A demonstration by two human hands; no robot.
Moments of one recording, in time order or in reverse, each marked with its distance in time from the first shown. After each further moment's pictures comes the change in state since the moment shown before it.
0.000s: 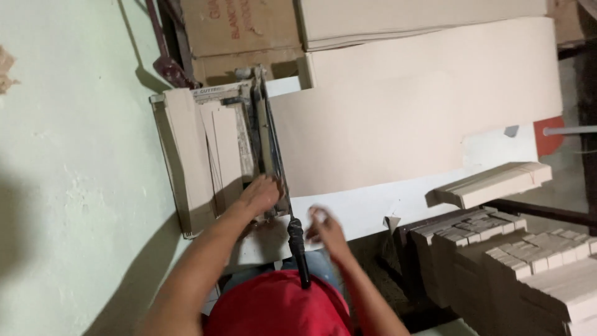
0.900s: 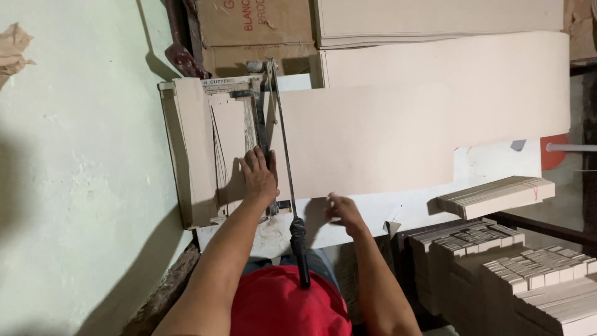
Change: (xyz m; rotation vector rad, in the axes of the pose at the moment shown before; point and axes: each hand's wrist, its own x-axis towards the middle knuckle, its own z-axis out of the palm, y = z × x) left_hand -0.006 -0.022 -0.138 -0.419 -0.478 -0.541; right_hand 0.102 0.058 -0.034 0.639 0.147 0.298
